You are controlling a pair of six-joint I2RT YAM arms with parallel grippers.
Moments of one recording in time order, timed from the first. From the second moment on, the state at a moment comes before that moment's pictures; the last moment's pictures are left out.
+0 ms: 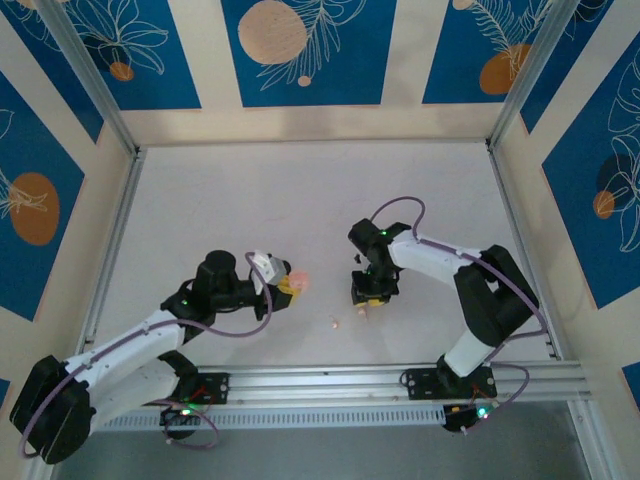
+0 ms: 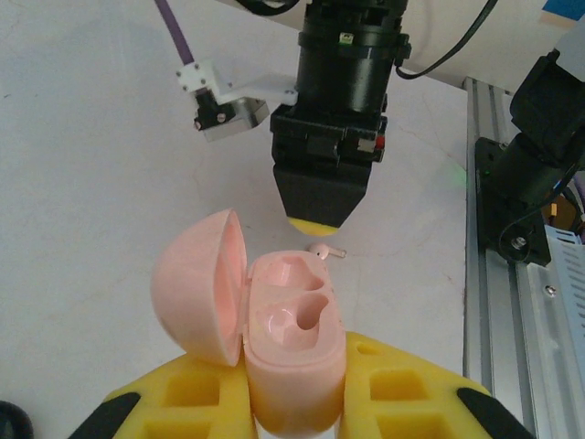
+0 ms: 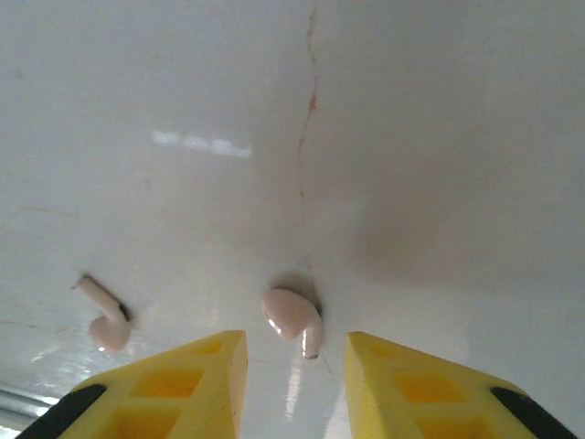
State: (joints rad) left arm -0.65 0.92 0.41 0.08 0.60 0.05; right arm 0.63 1.65 0.99 -0.95 -0.23 0.50
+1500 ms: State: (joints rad) left arm -0.65 0.93 0.41 0.04 0.57 0.06; right arm 0.73 1.75 1.03 -0.98 -0.13 0.52
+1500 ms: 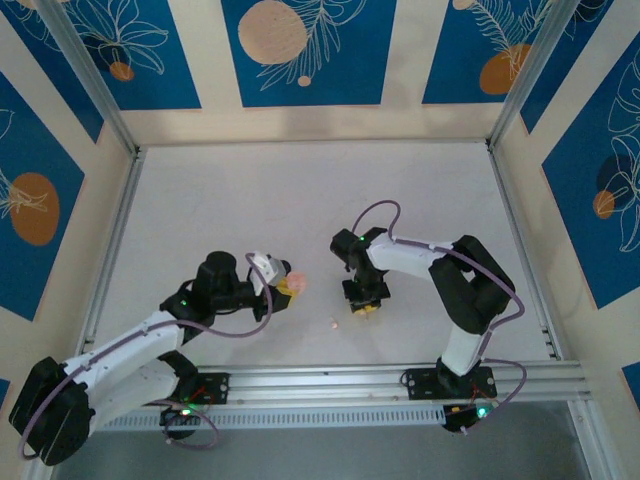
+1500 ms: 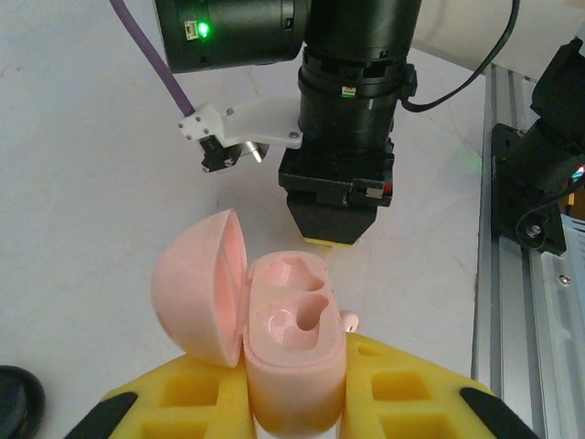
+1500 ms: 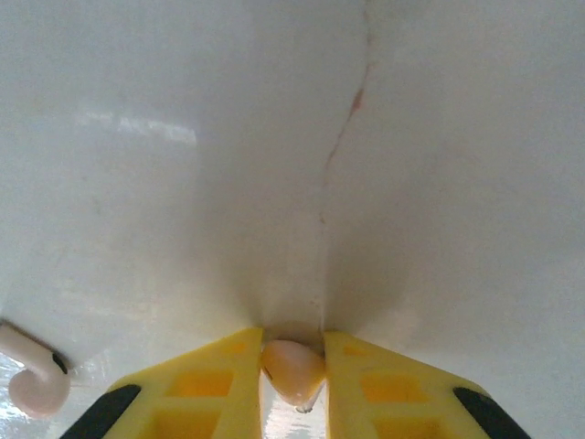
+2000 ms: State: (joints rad) left arm -0.65 1.14 0.37 0.31 0.55 0.03; right arm 0.73 1.39 0.95 -0.77 -0.05 0.53
